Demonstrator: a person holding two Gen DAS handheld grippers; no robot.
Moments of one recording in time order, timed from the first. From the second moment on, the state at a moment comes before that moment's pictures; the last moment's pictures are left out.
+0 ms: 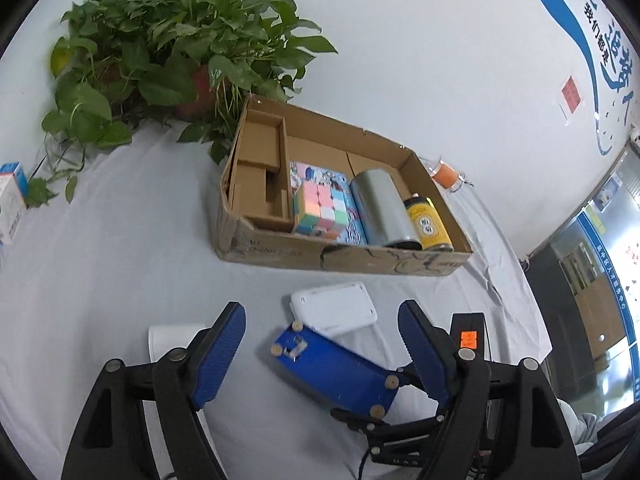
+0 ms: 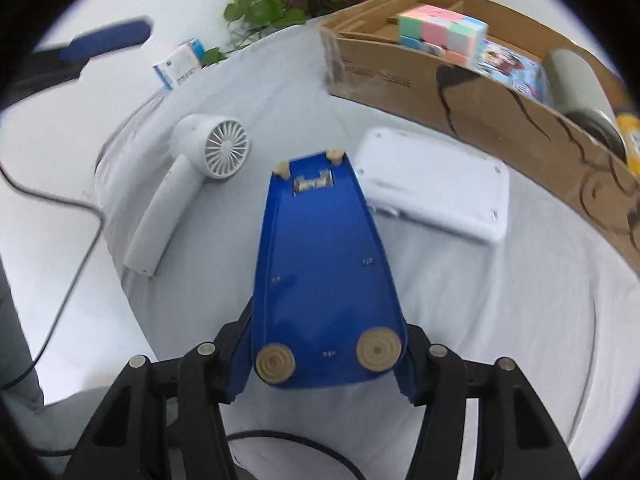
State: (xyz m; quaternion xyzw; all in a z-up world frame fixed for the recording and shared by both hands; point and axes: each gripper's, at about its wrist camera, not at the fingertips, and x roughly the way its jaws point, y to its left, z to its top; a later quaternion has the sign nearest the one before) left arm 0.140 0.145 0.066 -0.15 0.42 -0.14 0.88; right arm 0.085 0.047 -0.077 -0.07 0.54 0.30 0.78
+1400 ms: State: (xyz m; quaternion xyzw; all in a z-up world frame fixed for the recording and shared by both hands) left arm 0.183 -0.008 -0.056 -0.28 0.53 -0.32 0.73; right arm 0.088 -0.181 -0.105 0.34 0.53 0.25 0.73
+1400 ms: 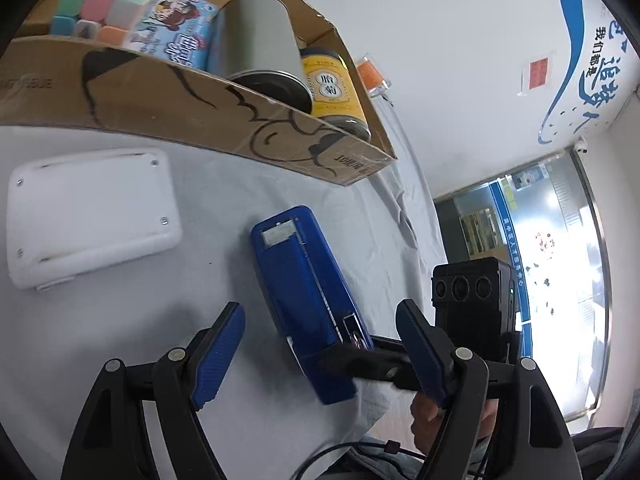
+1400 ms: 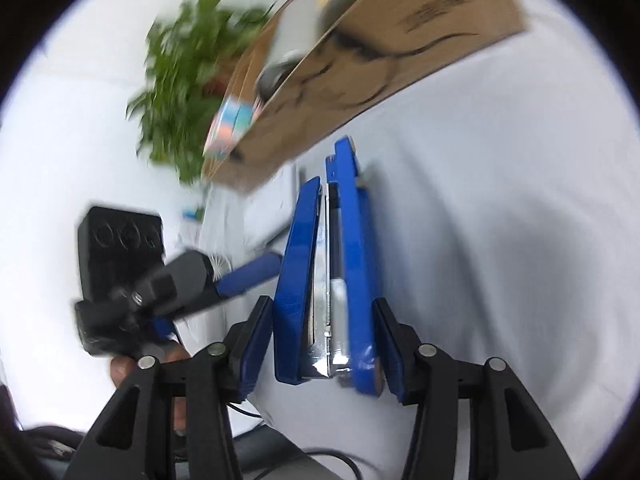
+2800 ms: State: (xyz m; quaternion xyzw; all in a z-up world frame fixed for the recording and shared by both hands) left arm 0.302 0.040 0.067 -0.17 0.44 -0.30 0.83; right arm 0.245 -0.032 0.031 0.14 0.42 0.16 0.88
